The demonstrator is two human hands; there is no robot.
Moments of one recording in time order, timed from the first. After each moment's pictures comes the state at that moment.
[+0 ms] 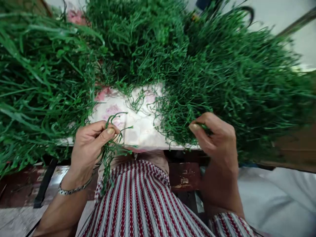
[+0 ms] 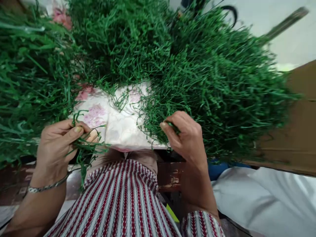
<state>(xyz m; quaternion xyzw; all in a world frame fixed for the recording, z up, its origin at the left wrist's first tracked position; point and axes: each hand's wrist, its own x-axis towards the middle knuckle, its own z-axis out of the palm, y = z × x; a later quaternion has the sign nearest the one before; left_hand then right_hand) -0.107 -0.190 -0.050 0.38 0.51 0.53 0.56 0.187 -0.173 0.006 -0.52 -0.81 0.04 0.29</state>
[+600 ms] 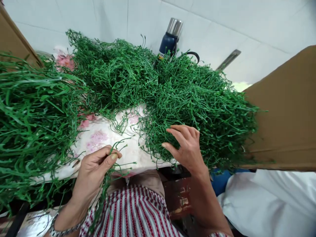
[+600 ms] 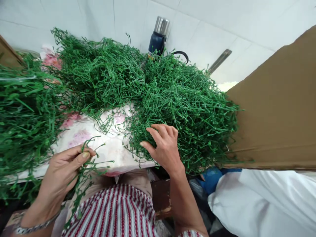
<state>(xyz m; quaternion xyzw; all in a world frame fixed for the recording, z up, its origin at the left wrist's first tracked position) -0.064 -0.185 -0.047 0.43 0.50 0.48 0.57 0.208 -0.174 -0.010 -0.56 -0.79 -0.13 0.20</state>
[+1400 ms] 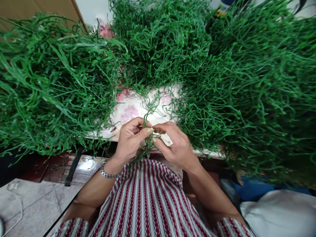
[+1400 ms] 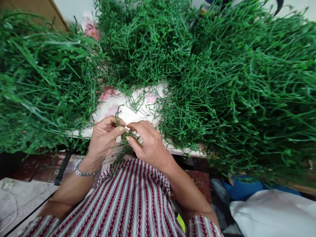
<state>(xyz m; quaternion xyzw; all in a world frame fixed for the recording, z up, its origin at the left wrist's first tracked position) -0.060 -0.181 -0.051 0.40 0.41 0.58 0.58 0.095 -0.178 -0.039 -0.38 -0.83 0.22 0.35</state>
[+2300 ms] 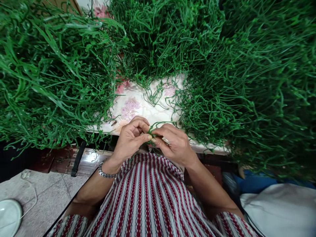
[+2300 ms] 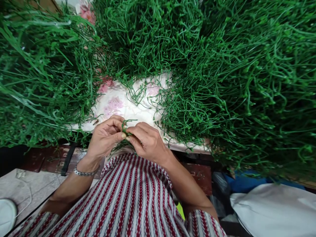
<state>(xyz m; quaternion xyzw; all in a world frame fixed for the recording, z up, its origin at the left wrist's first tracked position) -0.074 -0.194 -0.073 0.46 0.42 0.53 0.58 0.094 -0.182 -0.064 -0.33 -0.85 0.22 0.36</state>
